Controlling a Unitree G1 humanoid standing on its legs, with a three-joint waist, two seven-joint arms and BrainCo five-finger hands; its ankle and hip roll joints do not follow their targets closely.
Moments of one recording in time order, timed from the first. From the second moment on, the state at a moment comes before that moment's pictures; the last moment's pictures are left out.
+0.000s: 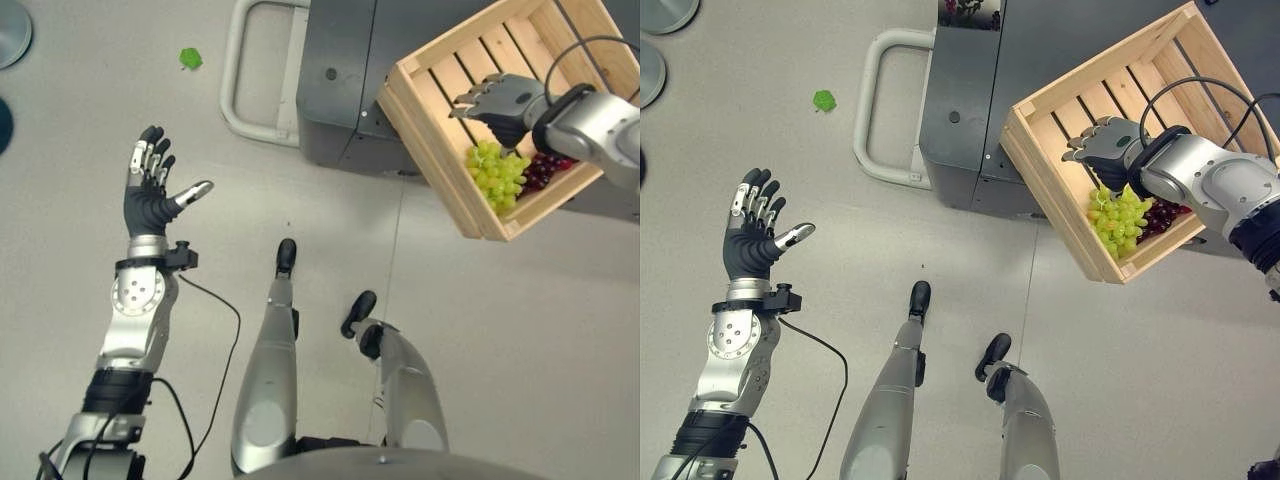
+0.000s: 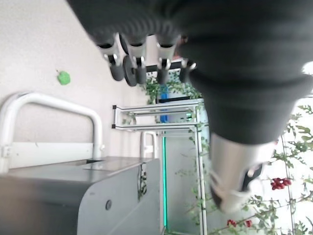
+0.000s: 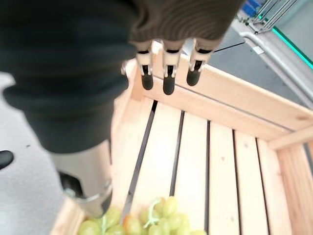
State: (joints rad) left arm -0.20 0.53 0.03 0.05 -0.41 -0.35 0.18; right arm -1.42 -1.19 1.26 0.49 -0.58 -0.22 0.16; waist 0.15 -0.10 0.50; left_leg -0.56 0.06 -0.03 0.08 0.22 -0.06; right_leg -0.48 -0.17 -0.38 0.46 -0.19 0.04
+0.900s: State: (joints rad) left arm -0.21 0.53 0.00 0.03 -0.41 -0.35 0.18; right arm -1.34 -1.17 1.23 0.60 -0.47 -0.19 0.25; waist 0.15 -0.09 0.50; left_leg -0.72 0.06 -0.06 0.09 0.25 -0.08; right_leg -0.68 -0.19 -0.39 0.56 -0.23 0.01
